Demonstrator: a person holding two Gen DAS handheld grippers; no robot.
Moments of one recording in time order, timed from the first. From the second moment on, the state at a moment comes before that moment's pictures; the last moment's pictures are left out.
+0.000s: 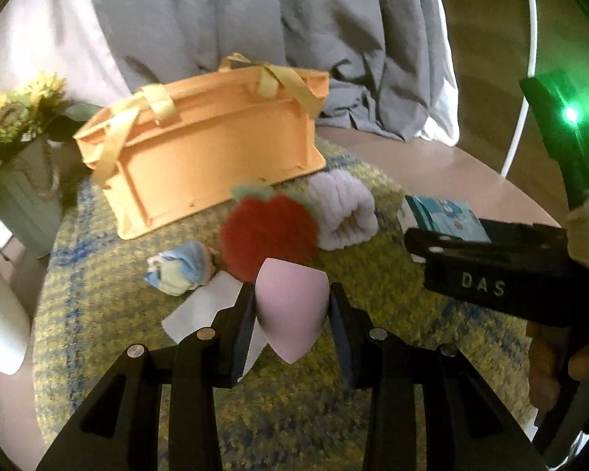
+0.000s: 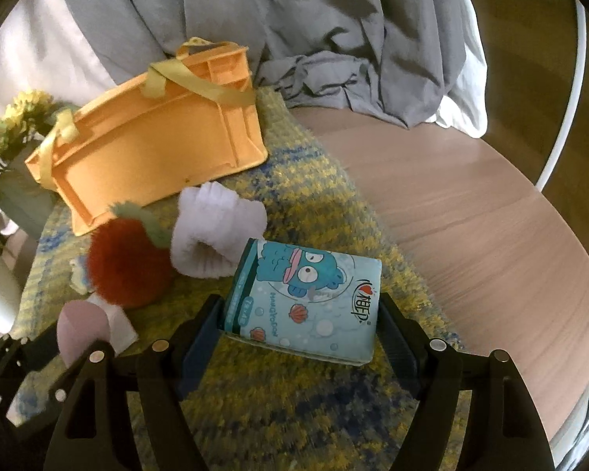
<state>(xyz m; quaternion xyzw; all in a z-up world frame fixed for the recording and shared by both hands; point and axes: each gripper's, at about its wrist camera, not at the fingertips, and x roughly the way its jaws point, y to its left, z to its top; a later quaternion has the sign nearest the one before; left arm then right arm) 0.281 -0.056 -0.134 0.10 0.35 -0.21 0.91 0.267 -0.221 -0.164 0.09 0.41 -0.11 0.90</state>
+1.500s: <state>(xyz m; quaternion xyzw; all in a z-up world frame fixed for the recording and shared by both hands) 0.293 -0.024 0.002 0.05 0.16 -0.13 0.98 0.277 -0.194 -0.023 0.03 0.21 -0.02 0.98</state>
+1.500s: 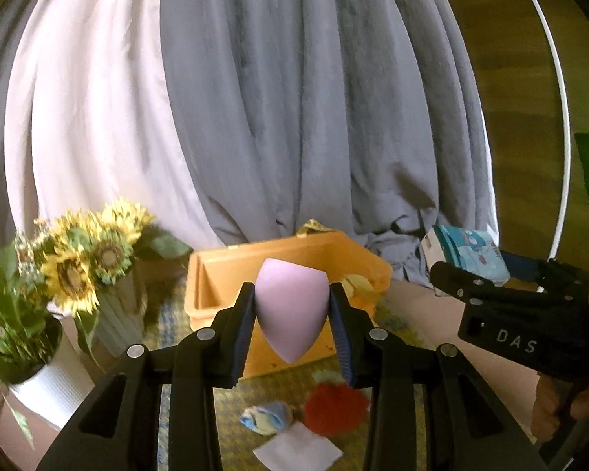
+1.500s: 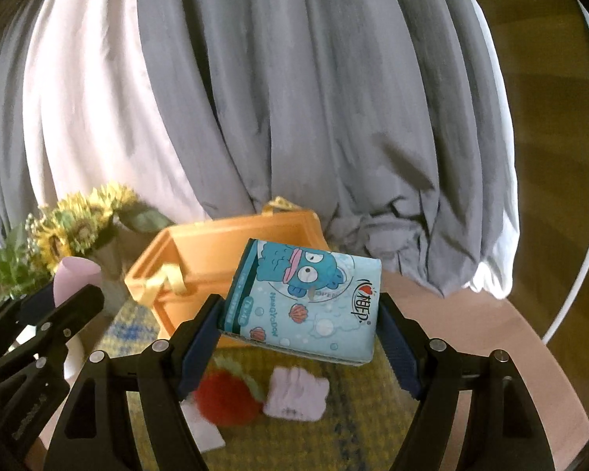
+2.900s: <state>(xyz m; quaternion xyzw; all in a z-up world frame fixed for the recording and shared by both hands) 0.411 -0.008 0.016 0.06 0.12 -0.07 0.99 0.412 -0.176 -0.005 0.02 0.18 0.01 0.98</state>
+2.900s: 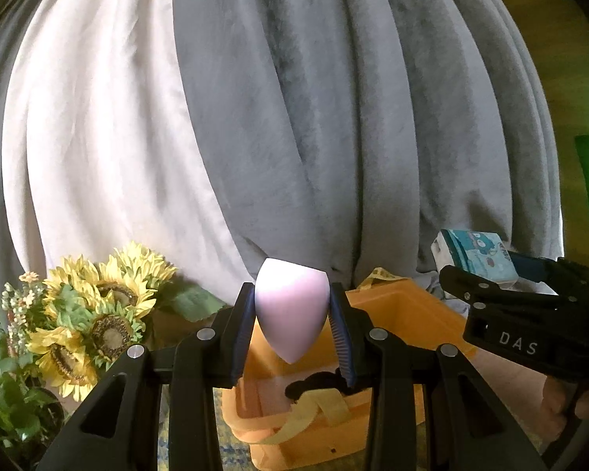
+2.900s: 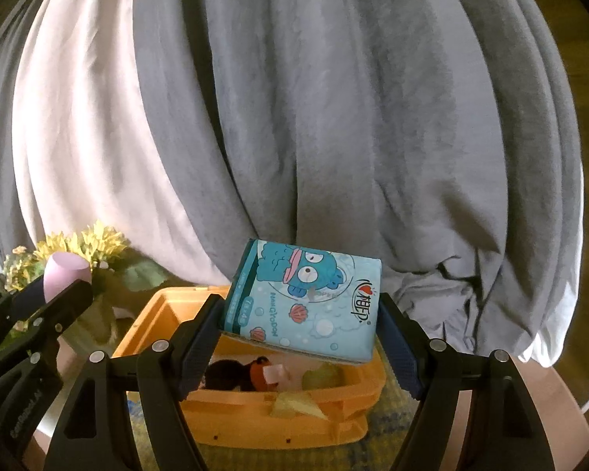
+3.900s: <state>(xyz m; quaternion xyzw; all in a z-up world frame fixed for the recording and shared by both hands) 0.513 -0.009 -0.042 0.07 0.21 -0.08 0.97 0.521 -0.170 -0.057 -0.03 0.29 0.02 0.96</state>
